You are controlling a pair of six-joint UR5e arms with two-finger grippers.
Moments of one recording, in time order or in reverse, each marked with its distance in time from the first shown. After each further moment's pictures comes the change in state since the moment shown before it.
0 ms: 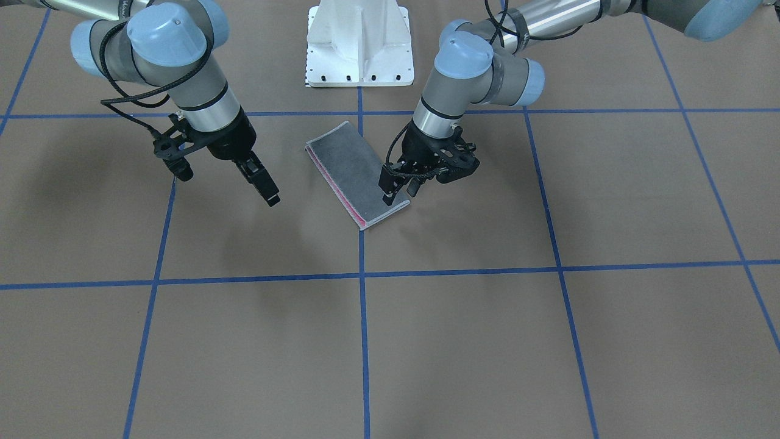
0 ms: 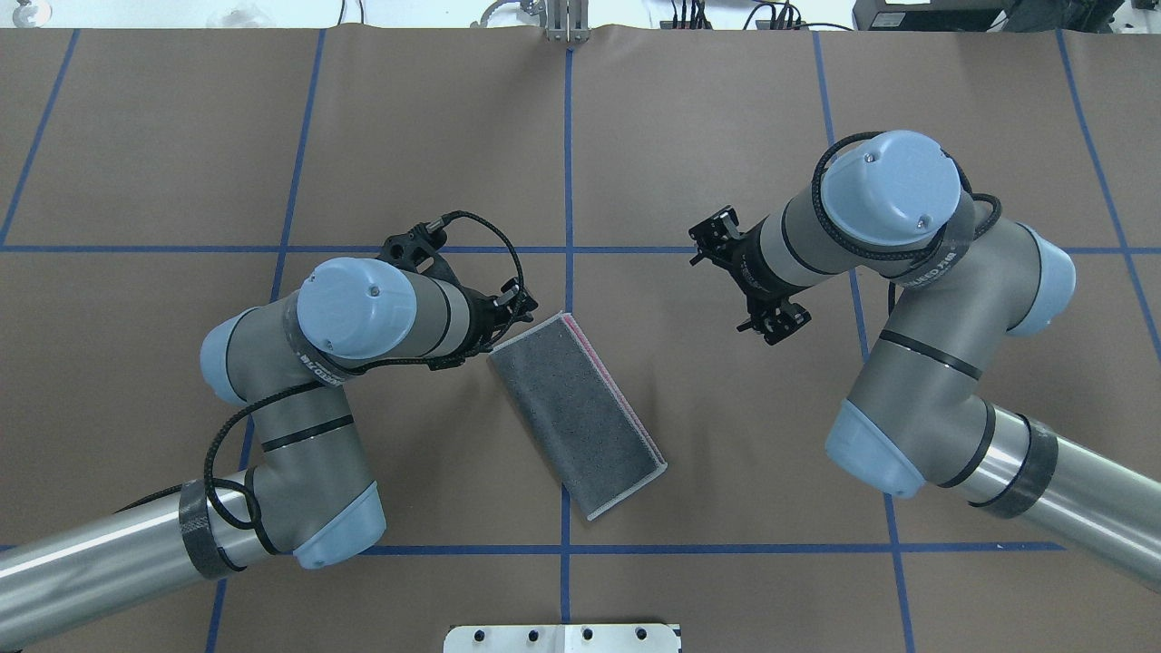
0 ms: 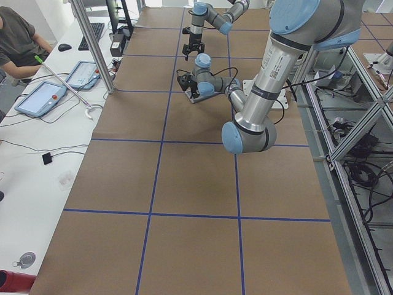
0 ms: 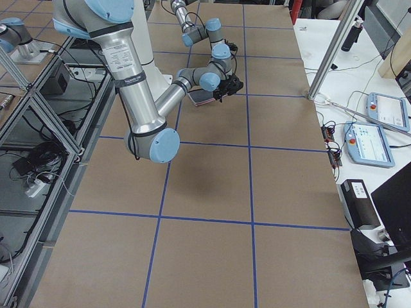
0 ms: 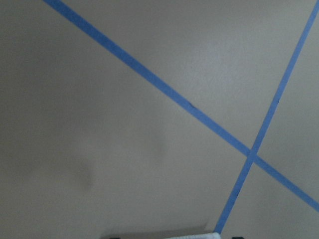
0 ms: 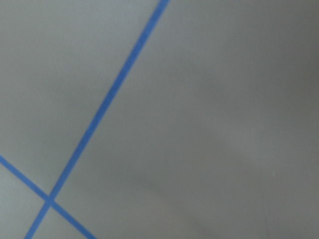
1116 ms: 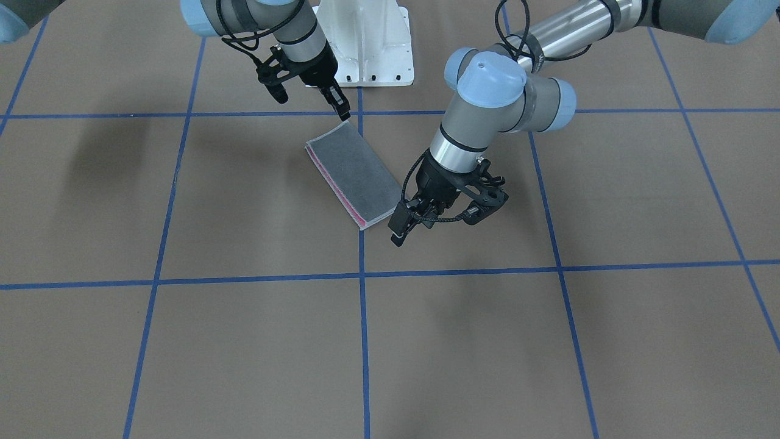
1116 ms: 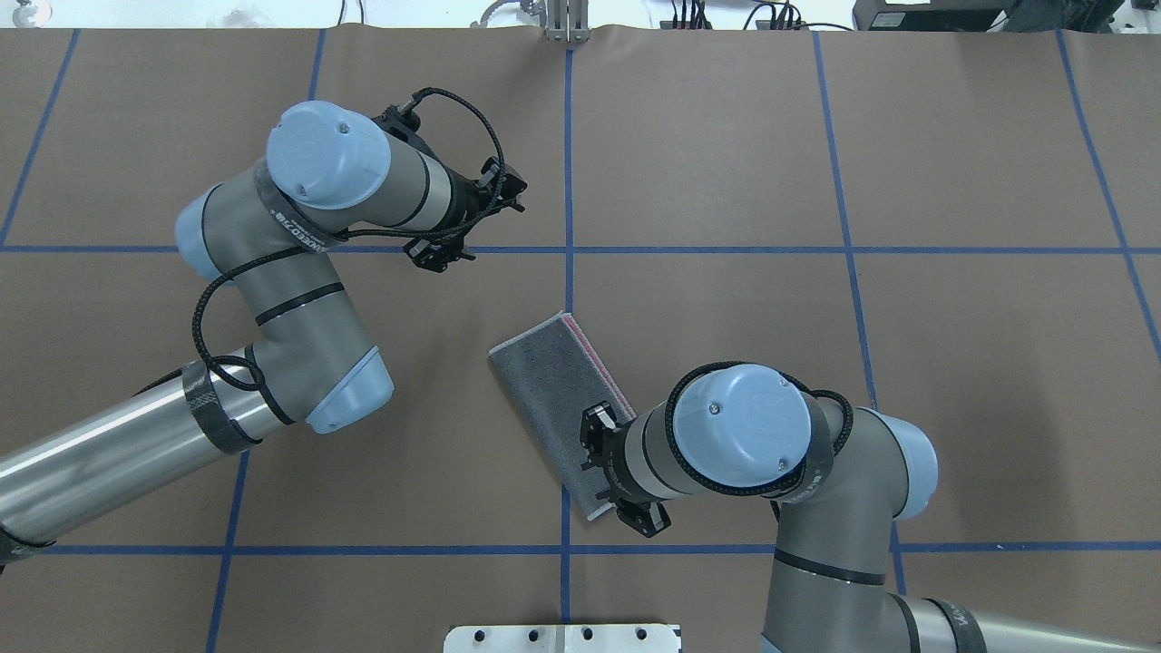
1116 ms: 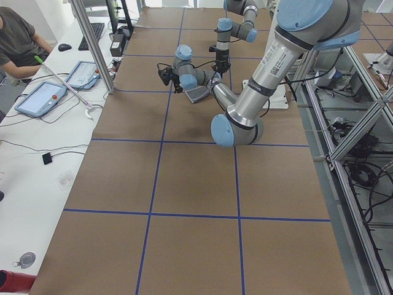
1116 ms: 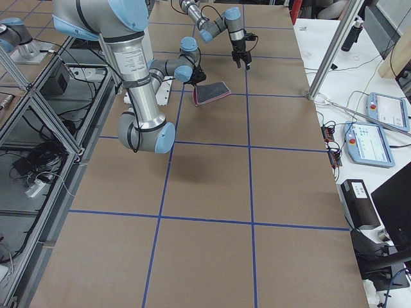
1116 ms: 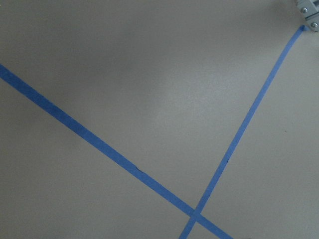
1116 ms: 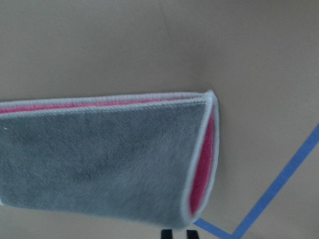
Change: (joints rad) left arm -0.189 -0.104 0.095 0.004 -0.150 -0.042; right arm -0.362 0.052 0.077 0.003 -0.111 0.403
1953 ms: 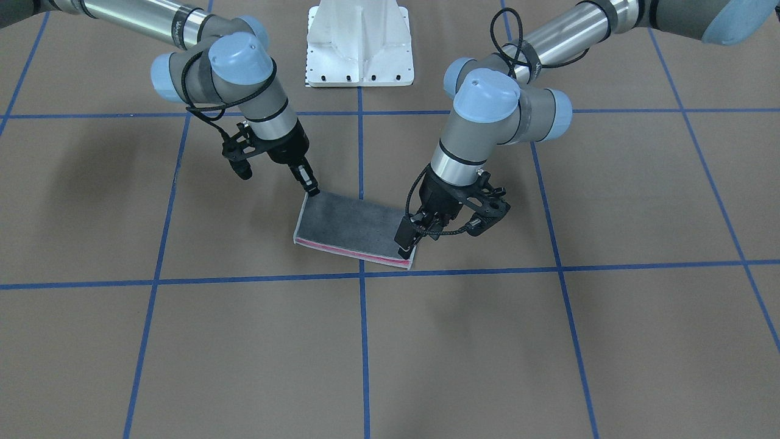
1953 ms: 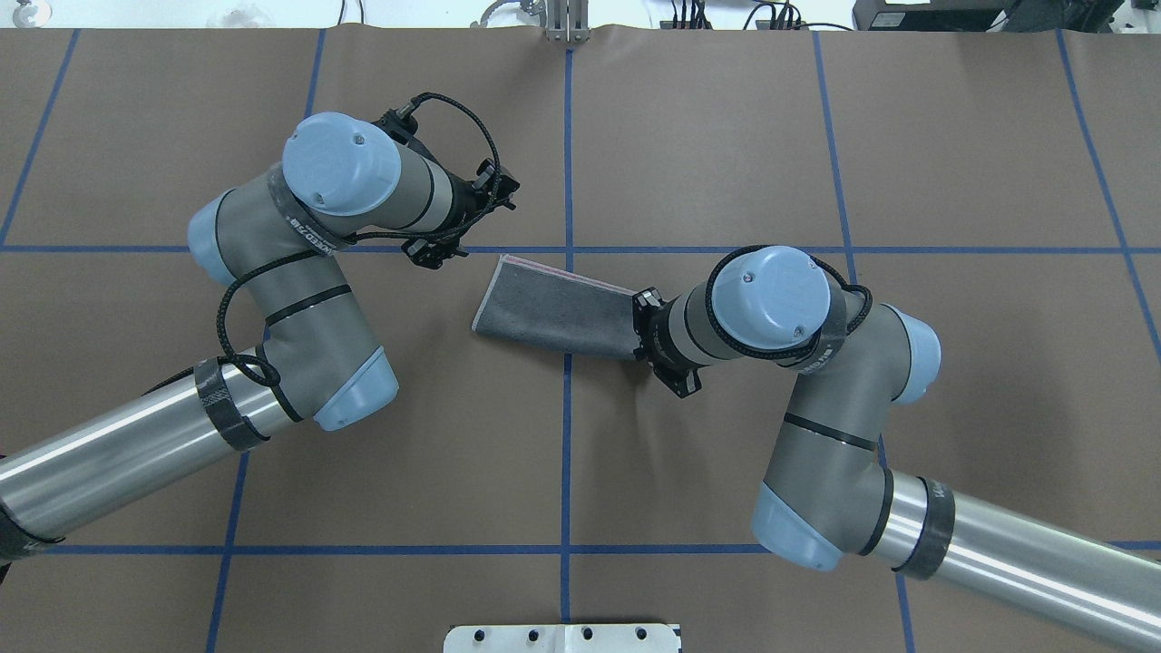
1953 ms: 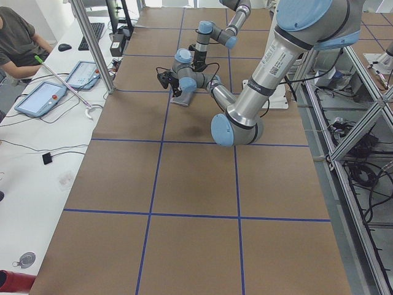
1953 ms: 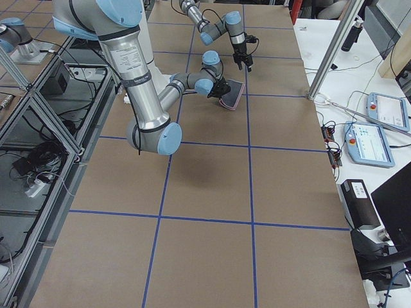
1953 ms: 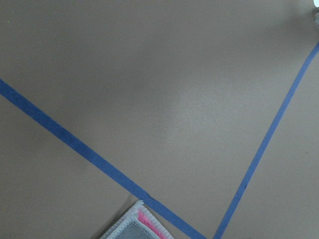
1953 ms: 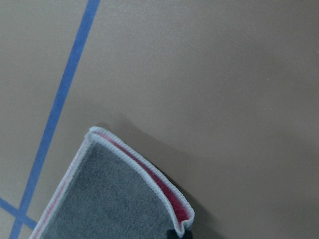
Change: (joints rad) left arm 0.001 -0.008 0.051 -0.006 0.043 0.000; right arm 0.164 0.009 -0.168 0.108 -0.018 -0.096
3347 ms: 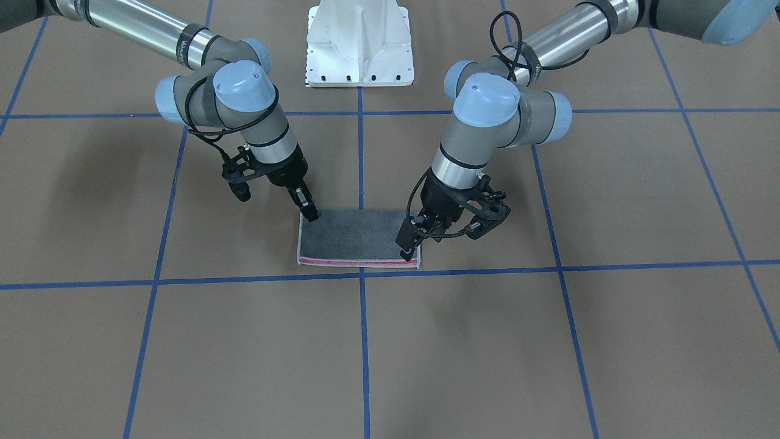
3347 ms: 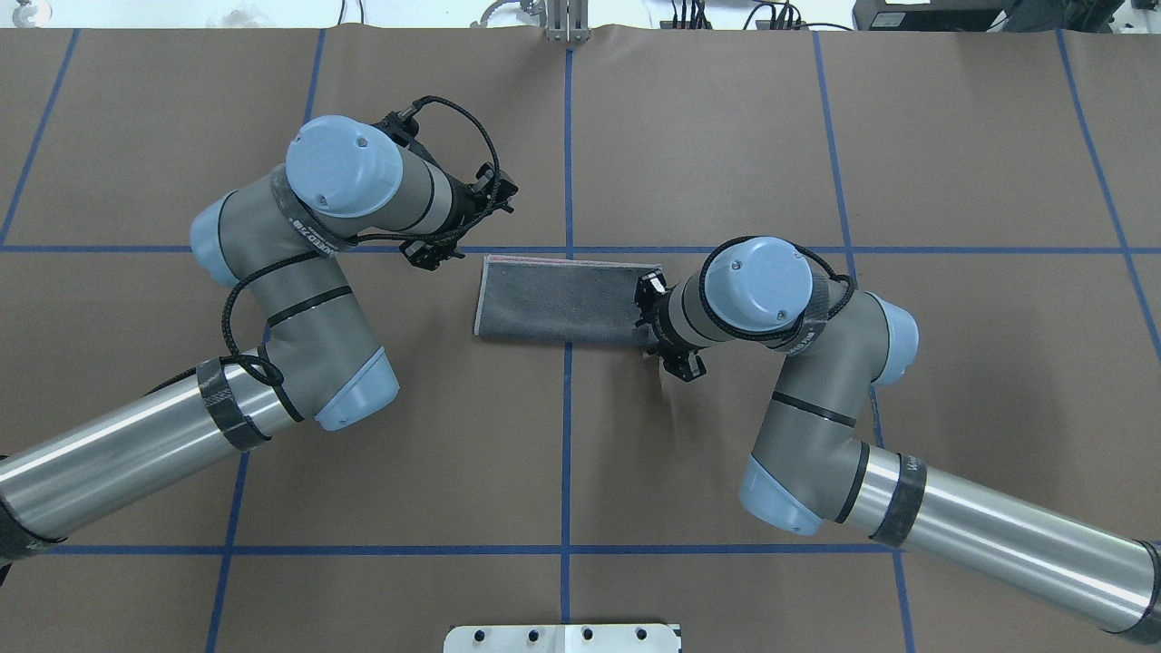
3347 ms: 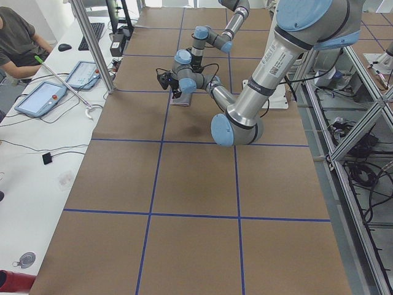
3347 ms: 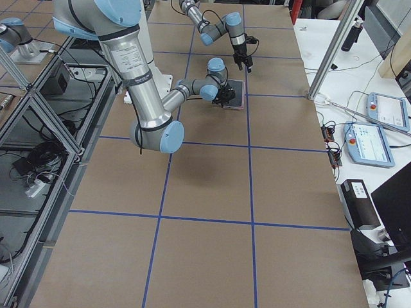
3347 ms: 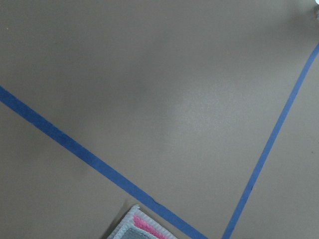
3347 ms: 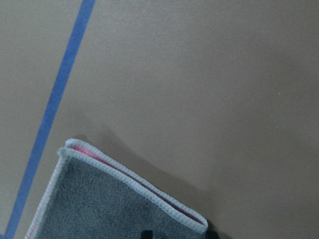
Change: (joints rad) left arm 0.003 -0.001 0.020 0.000 0.008 0.026; right arm 0.044 0.038 -0.178 0.115 -0.011 -0.009
